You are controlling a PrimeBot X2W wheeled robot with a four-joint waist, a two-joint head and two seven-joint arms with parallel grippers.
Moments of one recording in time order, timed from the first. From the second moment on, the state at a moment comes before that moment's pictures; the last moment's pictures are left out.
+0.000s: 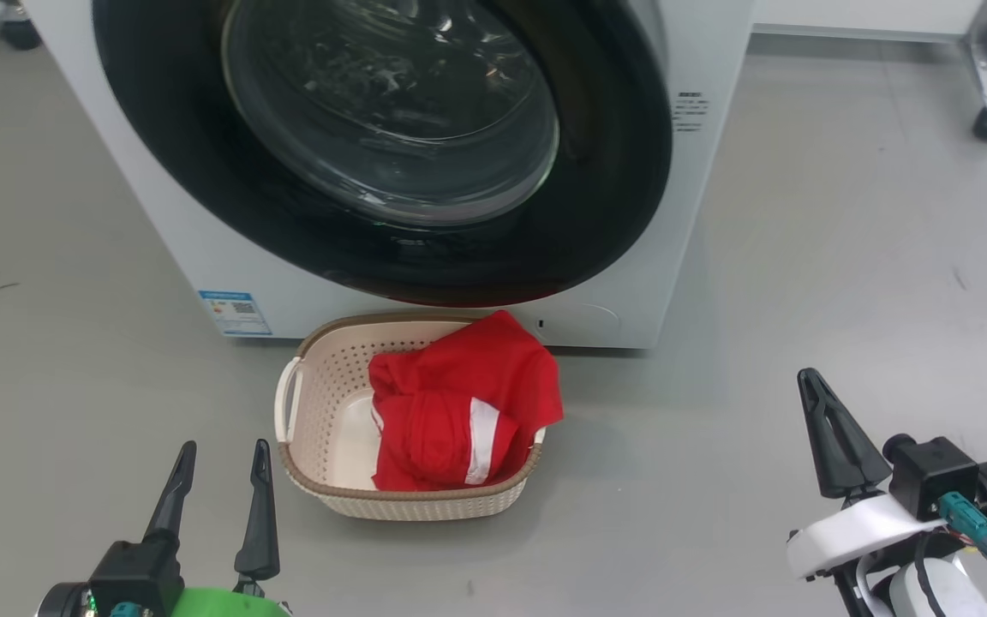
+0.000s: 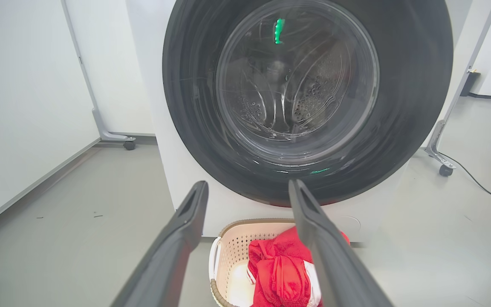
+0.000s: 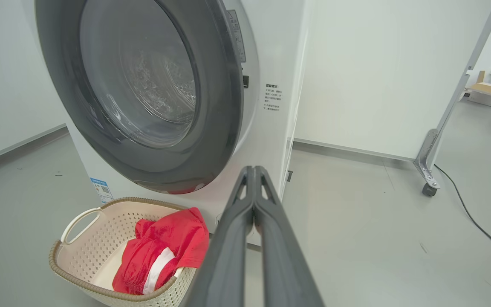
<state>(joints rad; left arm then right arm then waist) 0.10 0.10 -0.20 0.03 -0.35 0.11 -0.24 0.01 -0.12 0.13 0.17 0.19 0.06 -0.26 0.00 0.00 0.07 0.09</state>
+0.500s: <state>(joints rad) 0.02 0.08 -0.26 0.01 -0.34 0.09 -0.25 -0.26 -0.23 0.11 0.22 0.21 0.10 -0.20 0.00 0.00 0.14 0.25</state>
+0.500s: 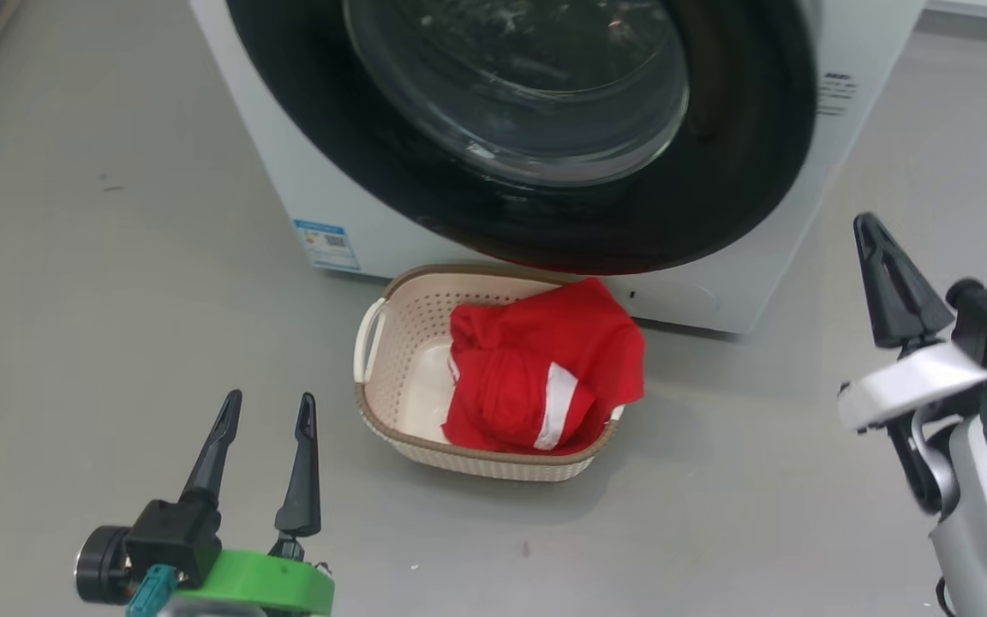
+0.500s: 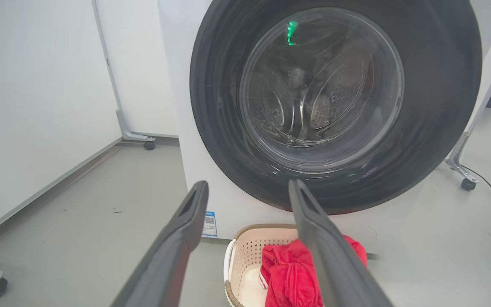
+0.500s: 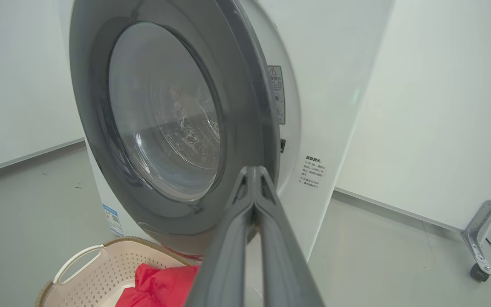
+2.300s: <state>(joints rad) -0.13 0.04 -0.31 -0.02 -0.36 0.08 -0.25 -0.83 -0.45 0.12 0.45 0.37 0.13 -0.05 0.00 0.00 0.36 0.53</state>
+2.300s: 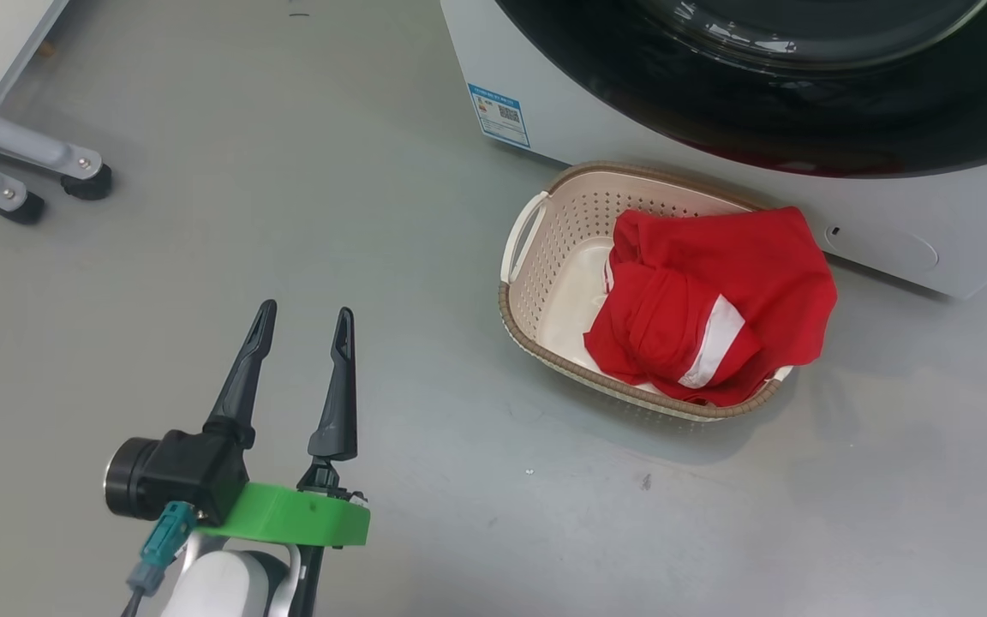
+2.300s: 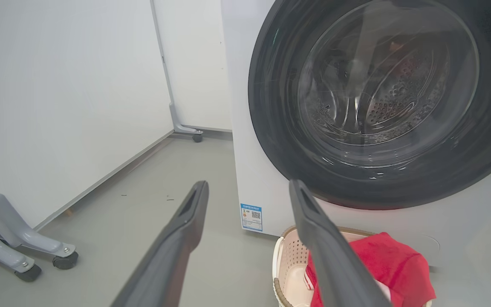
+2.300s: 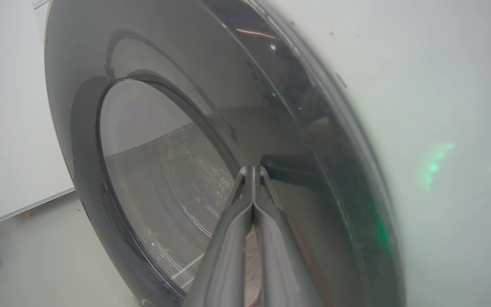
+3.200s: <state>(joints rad) -0.13 0.04 -0.30 -0.01 -0.34 0.09 -0.25 -0.74 -0.29 0.29 0.41 0.49 0.13 -0.22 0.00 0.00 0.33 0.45</state>
